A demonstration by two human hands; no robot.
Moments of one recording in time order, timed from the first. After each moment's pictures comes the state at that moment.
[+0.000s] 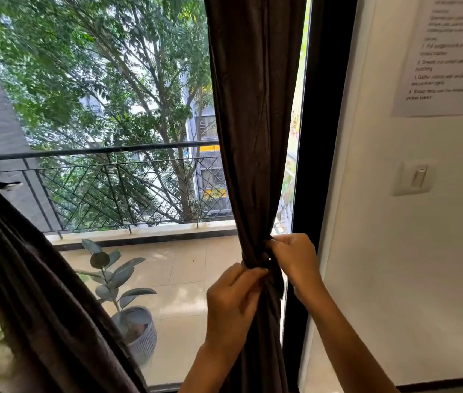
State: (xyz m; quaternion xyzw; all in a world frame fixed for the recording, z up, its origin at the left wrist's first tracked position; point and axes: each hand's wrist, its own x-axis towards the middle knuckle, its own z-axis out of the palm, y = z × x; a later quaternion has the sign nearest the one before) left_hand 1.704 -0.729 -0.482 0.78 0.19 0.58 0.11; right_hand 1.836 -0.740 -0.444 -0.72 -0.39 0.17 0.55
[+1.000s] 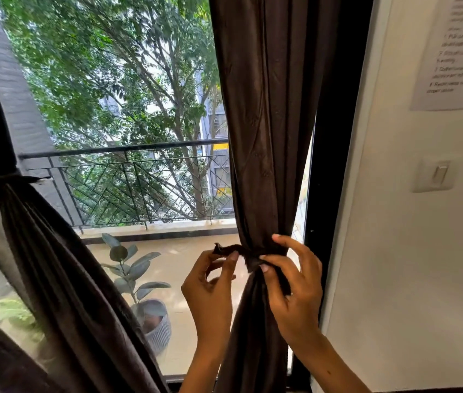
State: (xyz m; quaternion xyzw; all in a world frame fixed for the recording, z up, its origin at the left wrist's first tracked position) left_hand 1.684 -0.733 -0.469 0.52 0.32 0.67 0.43; right_hand 1.789 -0.771 -0.493 -0.52 -0.53 -0.22 0.63
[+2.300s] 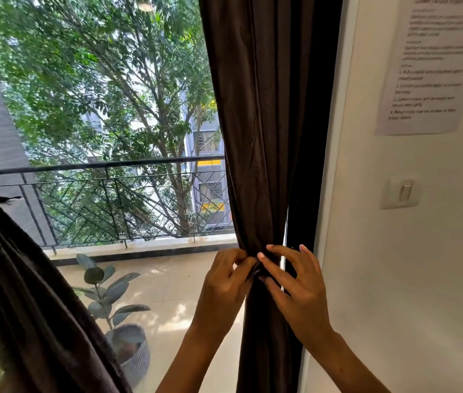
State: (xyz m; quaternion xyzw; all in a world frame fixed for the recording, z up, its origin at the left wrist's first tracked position) left_hand 1.718 -0.697 -0.465 0.81 0.15 0.57 -0.05; right_hand 1.854 -0.763 -0.491 -0.53 -0.60 -0.34 0.49
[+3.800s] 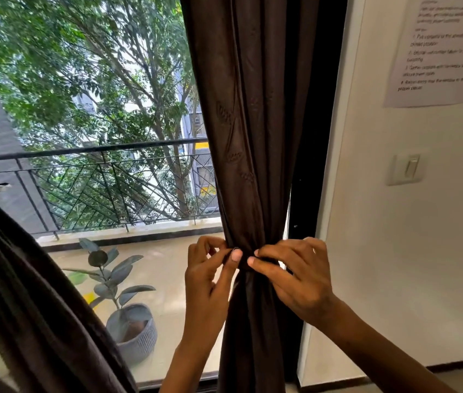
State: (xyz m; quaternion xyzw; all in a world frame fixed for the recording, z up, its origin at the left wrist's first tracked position) left_hand 1.681 -0.730 -0.458 0.73 0.24 0.59 0.26; right_hand 1.832 -0.780 -0.462 -0.38 -0.66 -0.48 0.43
